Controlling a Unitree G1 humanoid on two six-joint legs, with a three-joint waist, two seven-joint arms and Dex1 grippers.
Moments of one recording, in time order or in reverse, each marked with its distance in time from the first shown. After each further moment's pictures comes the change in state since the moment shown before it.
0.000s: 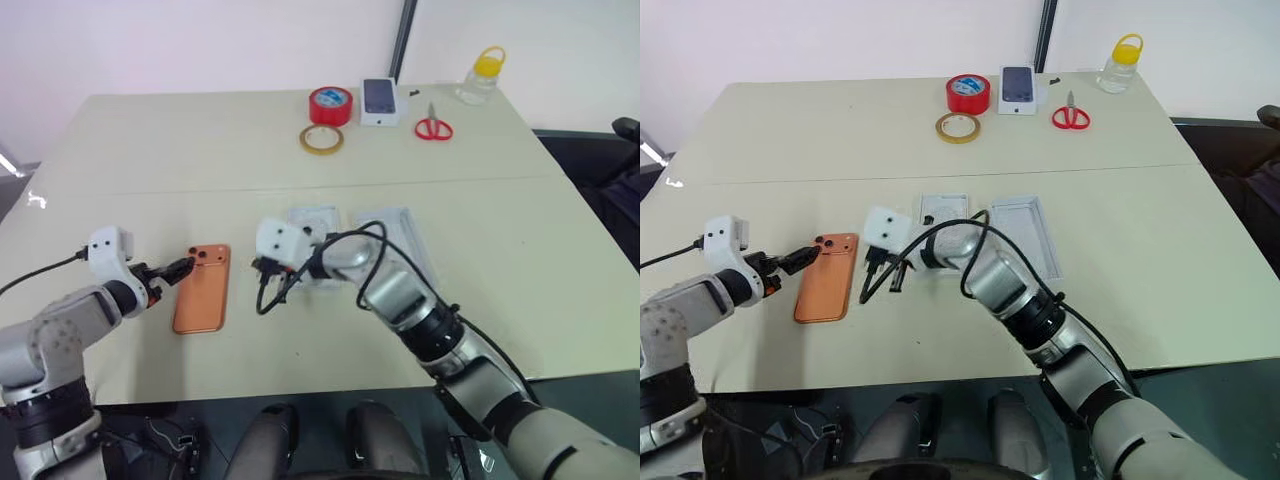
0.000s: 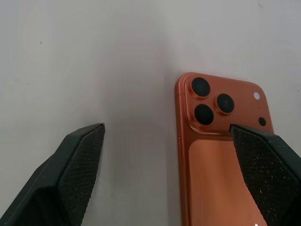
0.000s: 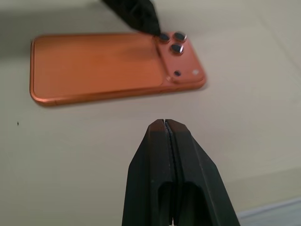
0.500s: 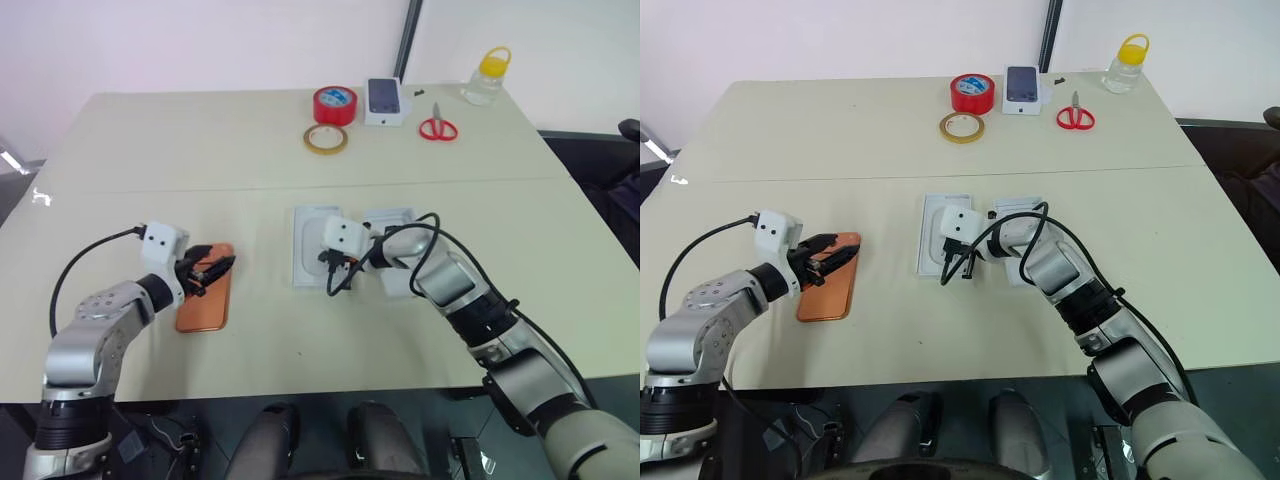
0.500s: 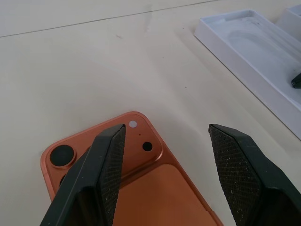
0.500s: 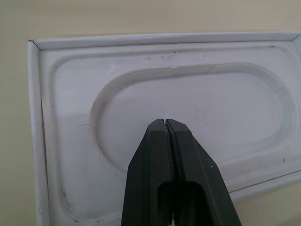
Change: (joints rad) left arm 0.132 0.058 -0.348 0.002 0.188 -0.659 -0.338; right arm 0.041 -0.275 -0.140 0.114 0.005 -0.210 0.110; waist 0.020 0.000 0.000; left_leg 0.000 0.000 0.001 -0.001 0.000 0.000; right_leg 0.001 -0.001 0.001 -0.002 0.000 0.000
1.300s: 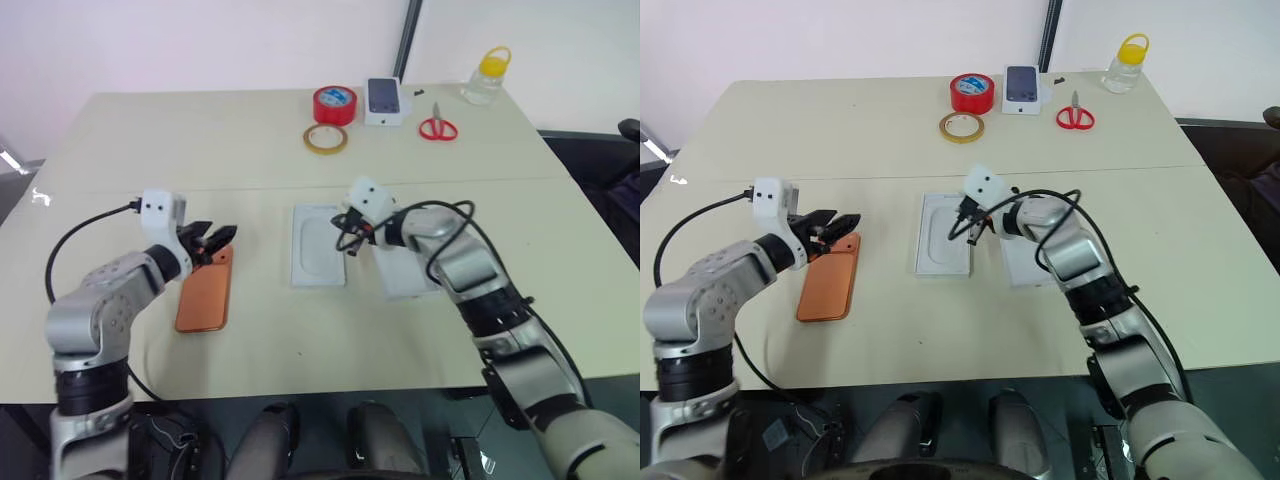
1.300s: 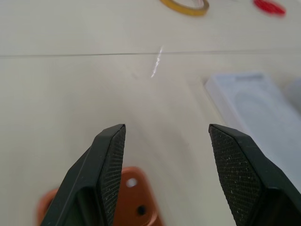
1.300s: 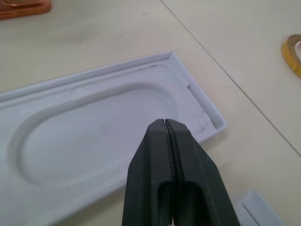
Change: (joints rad) left arm -0.141 -0.040 0.004 -0.027 0.005 0.151 0.058; right arm -0.041 0.033 -0.147 0.052 0.090 0.061 -0.155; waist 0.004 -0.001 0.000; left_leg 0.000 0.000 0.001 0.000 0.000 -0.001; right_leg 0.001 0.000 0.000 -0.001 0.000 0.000
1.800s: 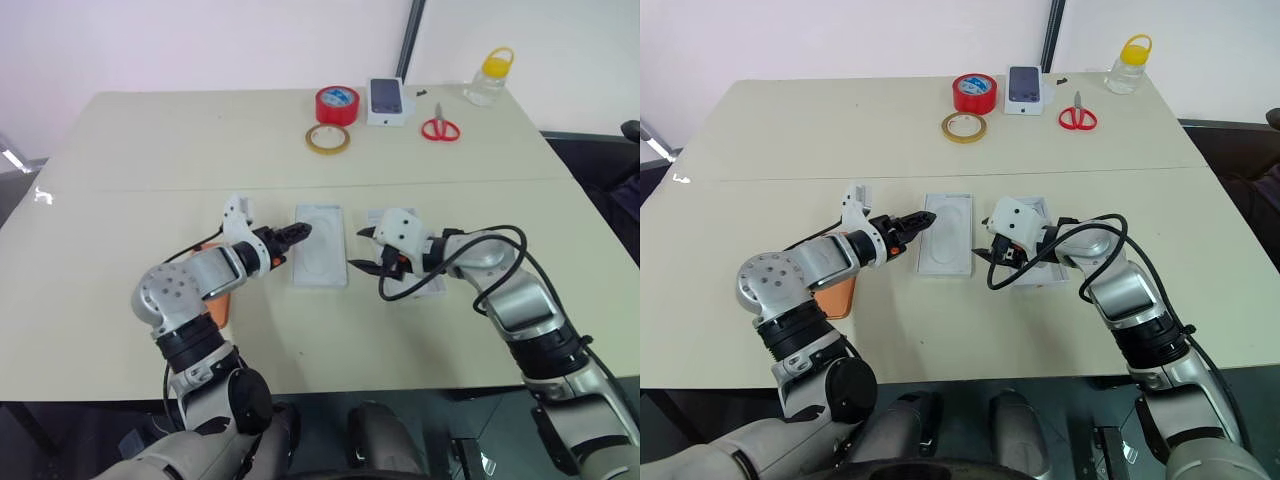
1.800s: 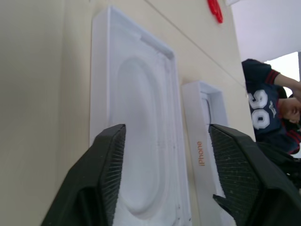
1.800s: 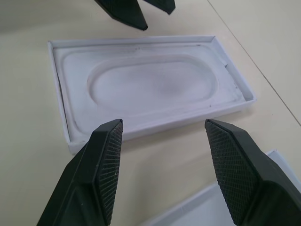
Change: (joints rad) left arm -0.388 -0.661 0.441 0.023 -0.211 0.698 0.473; right arm 0.251 -0.211 -0.070 -0.341 0.076 -0.083 0.147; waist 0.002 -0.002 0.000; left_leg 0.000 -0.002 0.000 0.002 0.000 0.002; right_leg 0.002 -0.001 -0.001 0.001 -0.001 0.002
